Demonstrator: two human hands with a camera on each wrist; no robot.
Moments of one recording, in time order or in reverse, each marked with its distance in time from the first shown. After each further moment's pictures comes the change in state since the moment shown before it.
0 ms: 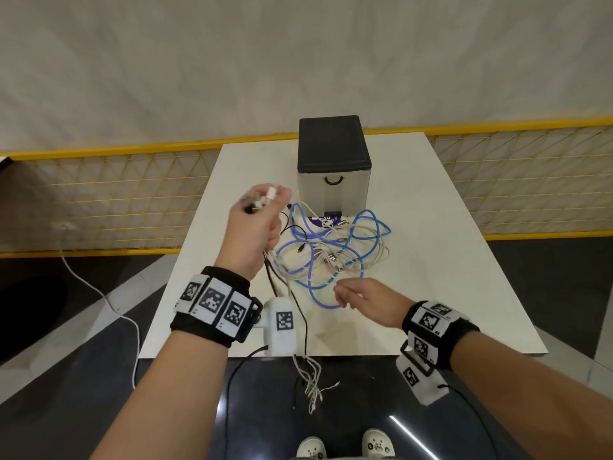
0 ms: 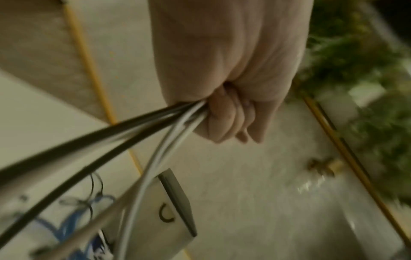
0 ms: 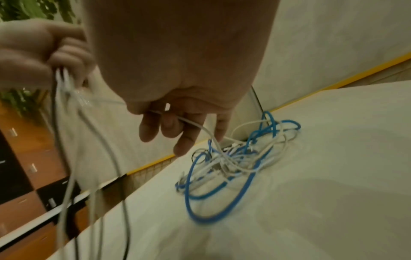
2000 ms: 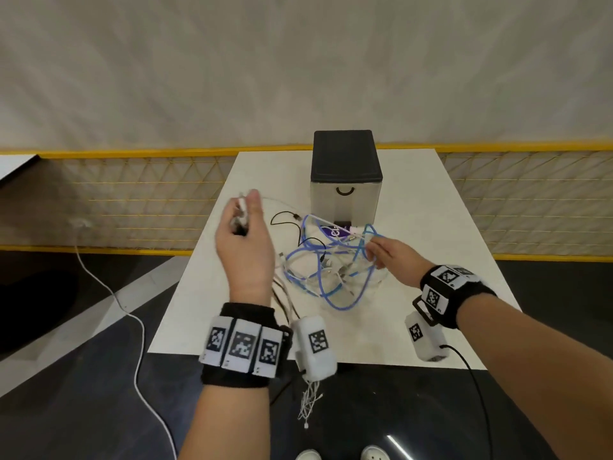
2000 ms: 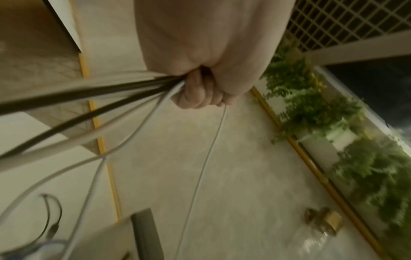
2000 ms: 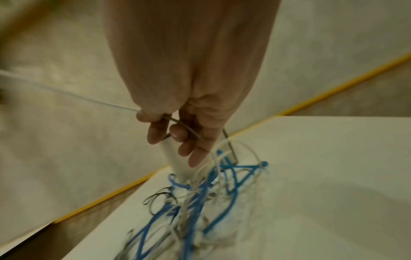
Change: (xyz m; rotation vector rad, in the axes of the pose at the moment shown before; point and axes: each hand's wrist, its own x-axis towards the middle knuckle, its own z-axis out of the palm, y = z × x) left_hand -0.044 0.009 0.005 0.203 0.513 0.373; right_hand 0.026 0.002 -0.070 -0.014 0.205 0.119
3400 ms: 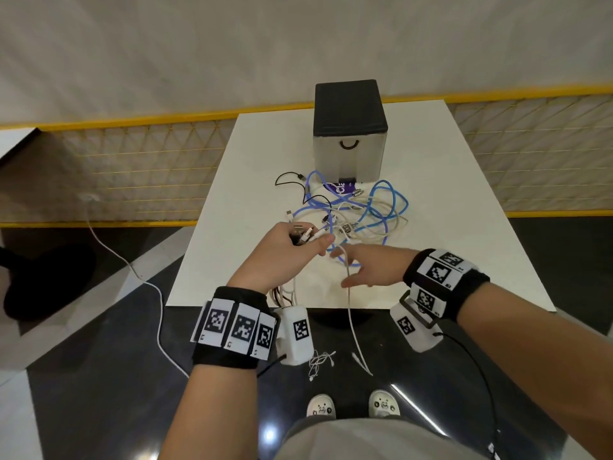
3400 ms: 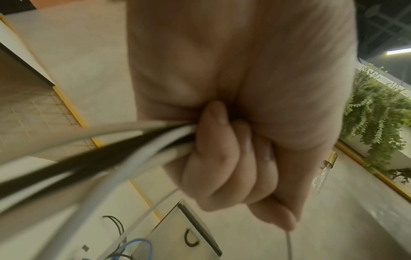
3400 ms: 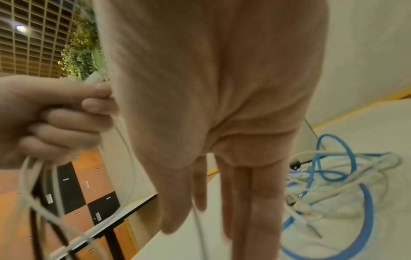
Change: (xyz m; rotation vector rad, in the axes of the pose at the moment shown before) left_hand -0.046 -0.019 -0.040 0.487 -0.901 -0.214; right_hand -0.054 -0.054 0.060 -0.218 -0.543 0.144
